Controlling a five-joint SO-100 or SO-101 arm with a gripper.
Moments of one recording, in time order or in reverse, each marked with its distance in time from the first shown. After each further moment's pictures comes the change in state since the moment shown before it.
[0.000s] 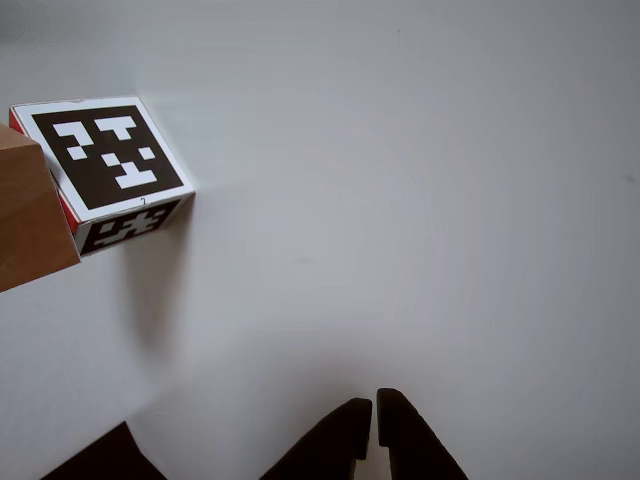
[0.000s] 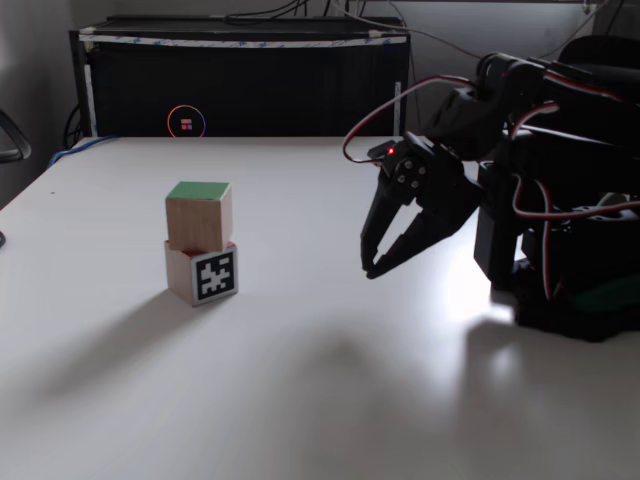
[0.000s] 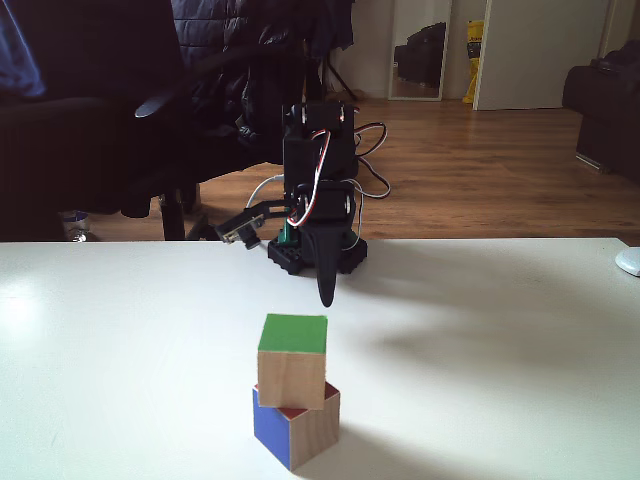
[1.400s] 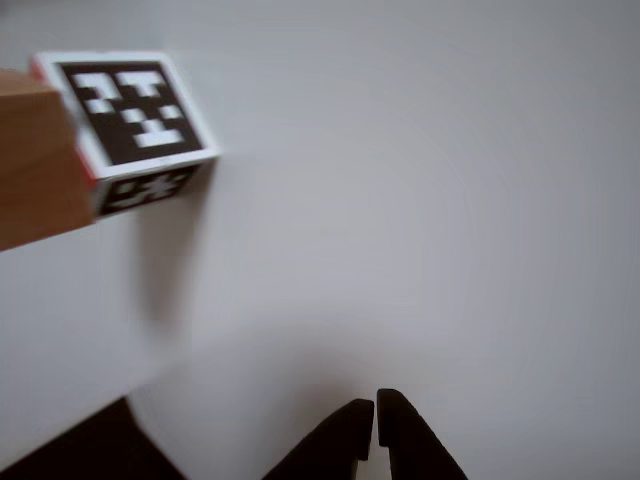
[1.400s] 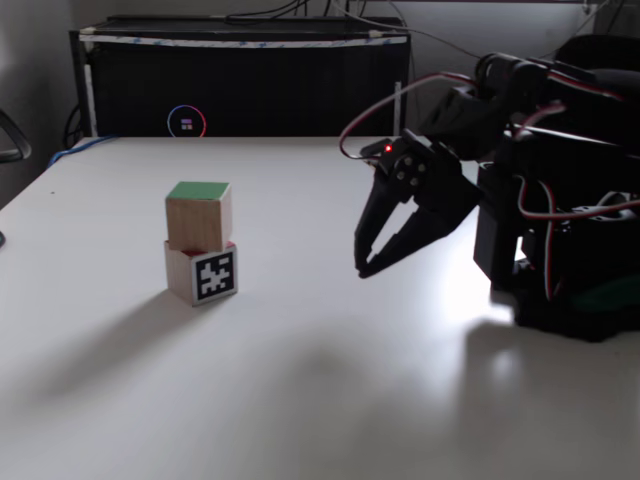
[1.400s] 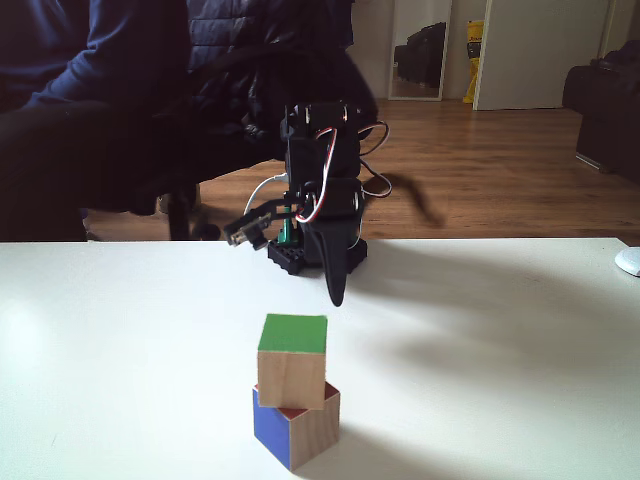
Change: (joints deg) arm -3.3 -0.4 -0.1 -1.7 -0.1
